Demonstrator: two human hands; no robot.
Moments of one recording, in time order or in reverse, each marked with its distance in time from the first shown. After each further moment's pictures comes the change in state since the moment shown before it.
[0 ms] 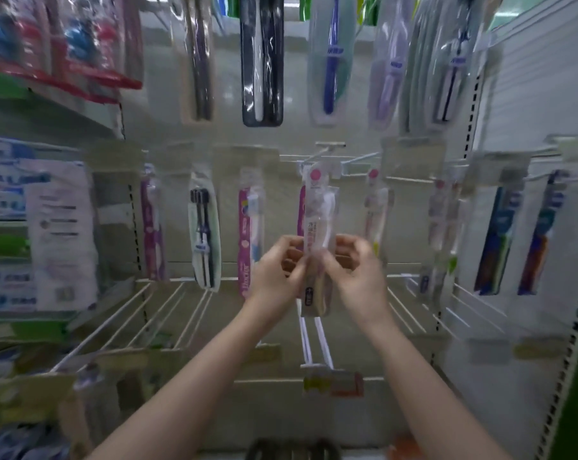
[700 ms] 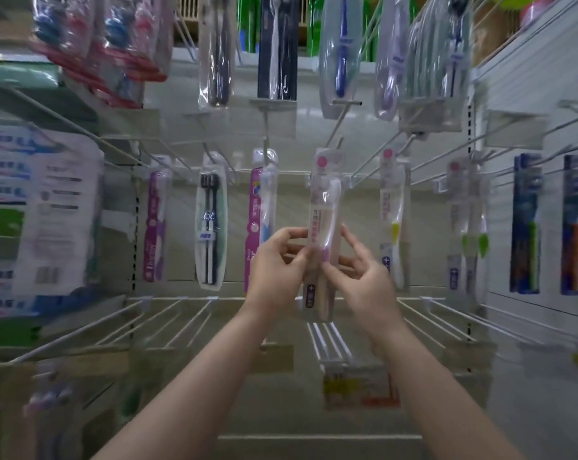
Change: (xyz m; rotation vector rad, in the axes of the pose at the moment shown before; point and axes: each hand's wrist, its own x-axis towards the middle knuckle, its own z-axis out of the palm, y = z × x) left_hand -0.015 -0.057 0.007 -0.218 0.074 0.110; right_hand -0.034 0.061 0.019 0.204 -0.128 -0.128
